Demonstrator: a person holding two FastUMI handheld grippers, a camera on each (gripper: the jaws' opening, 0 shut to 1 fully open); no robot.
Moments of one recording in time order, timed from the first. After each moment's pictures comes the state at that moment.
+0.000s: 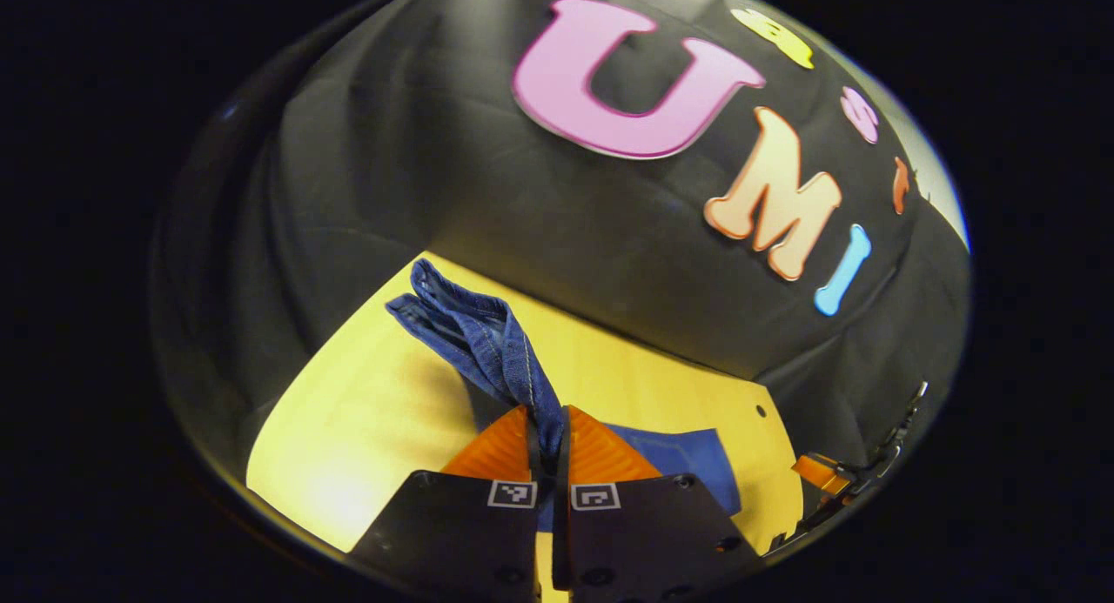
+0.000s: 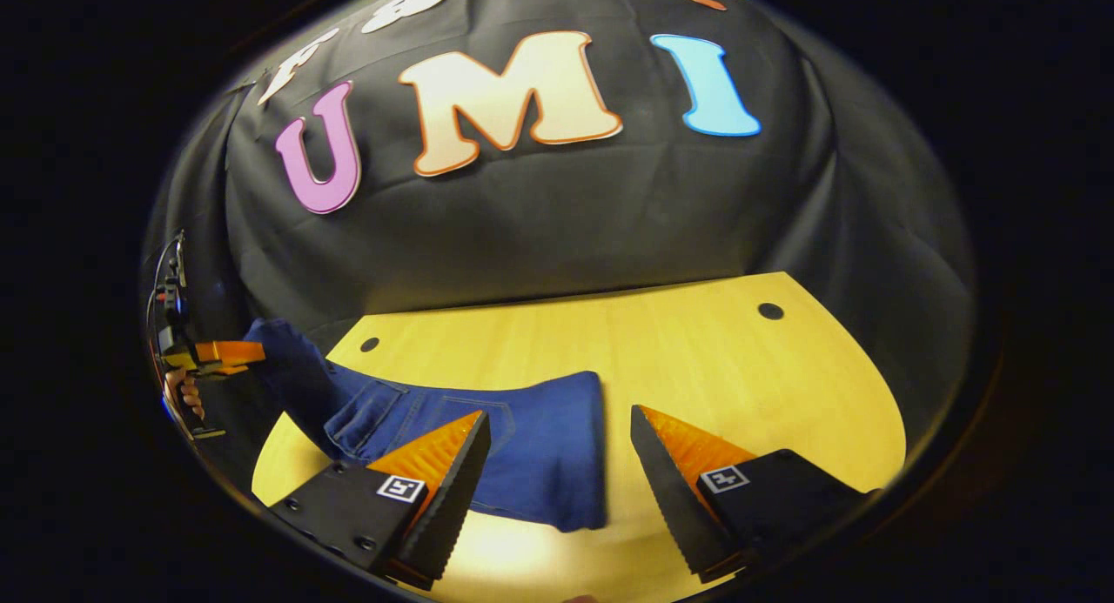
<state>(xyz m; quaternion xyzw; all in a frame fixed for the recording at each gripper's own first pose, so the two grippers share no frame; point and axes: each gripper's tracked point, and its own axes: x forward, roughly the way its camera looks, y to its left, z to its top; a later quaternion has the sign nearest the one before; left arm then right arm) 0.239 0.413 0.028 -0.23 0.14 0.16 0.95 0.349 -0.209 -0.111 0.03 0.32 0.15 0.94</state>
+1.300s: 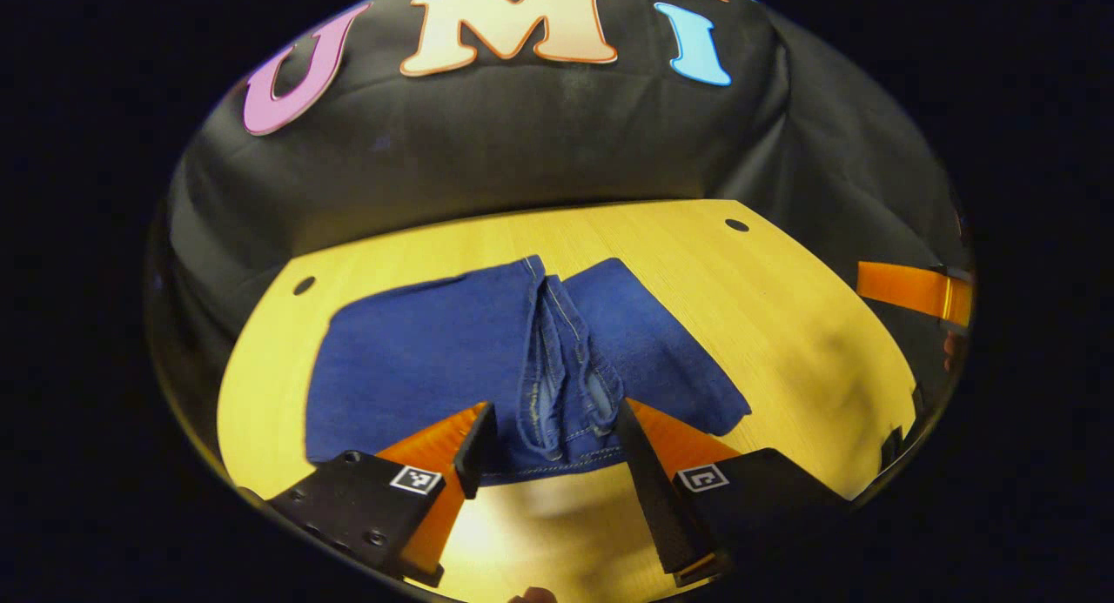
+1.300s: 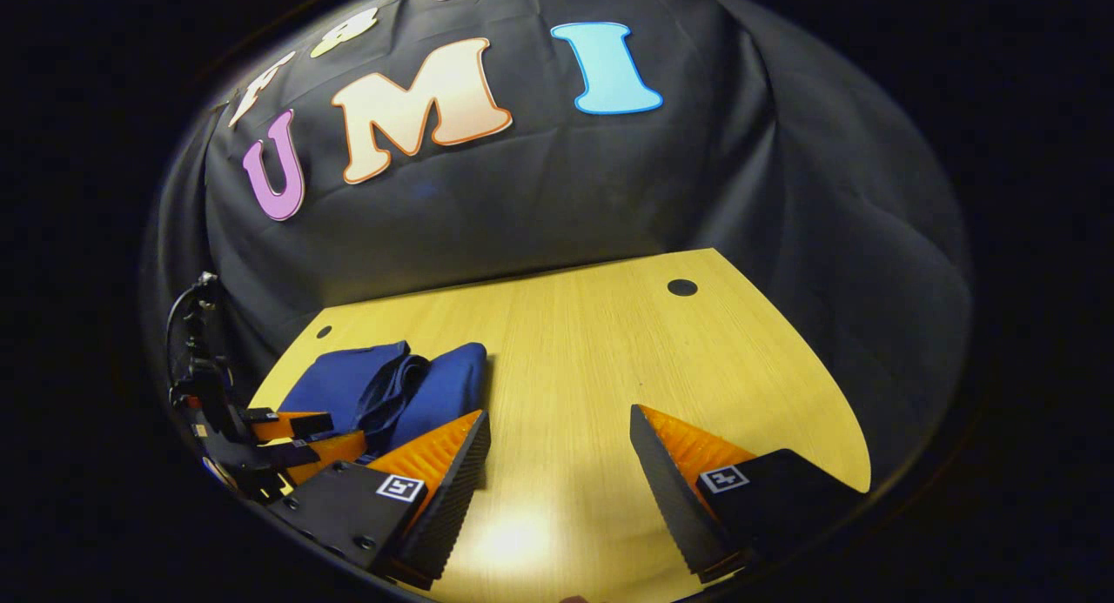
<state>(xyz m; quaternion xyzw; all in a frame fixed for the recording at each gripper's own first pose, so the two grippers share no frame) 0.309 0.159 -0.114 0.04 0.29 0.15 0.94 0.347 -0.351 -0.135 0.04 0.33 0.13 0.94</state>
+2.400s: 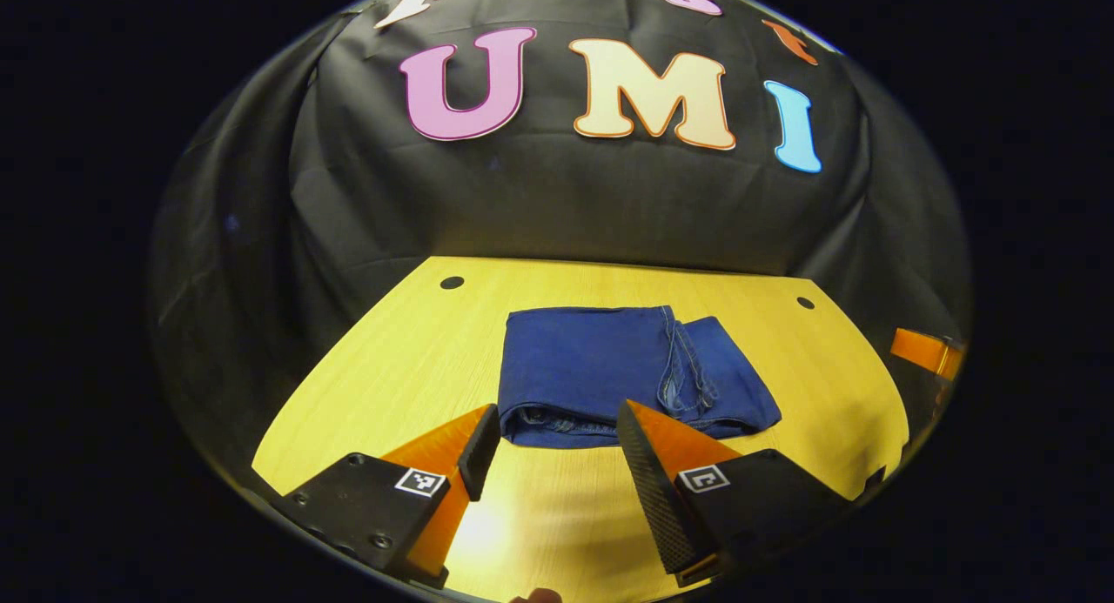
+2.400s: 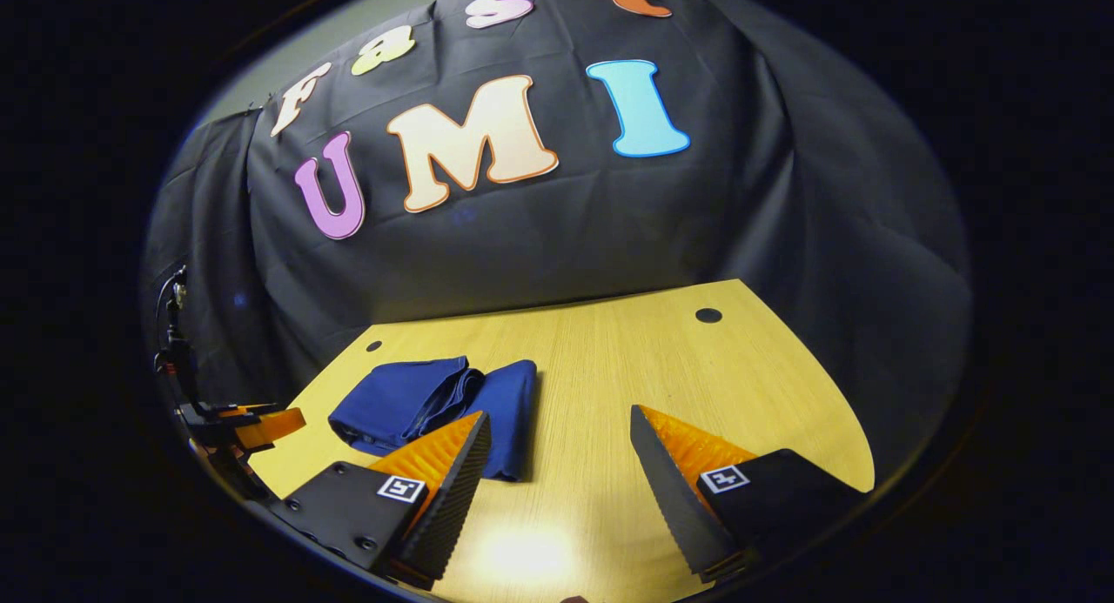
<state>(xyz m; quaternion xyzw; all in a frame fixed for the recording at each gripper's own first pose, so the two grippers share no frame) 0.191 0.217 -0.046 -0.03 0.21 0.28 0.94 0.302 -0.346 -0.083 0.06 0.27 0.17 0.95</state>
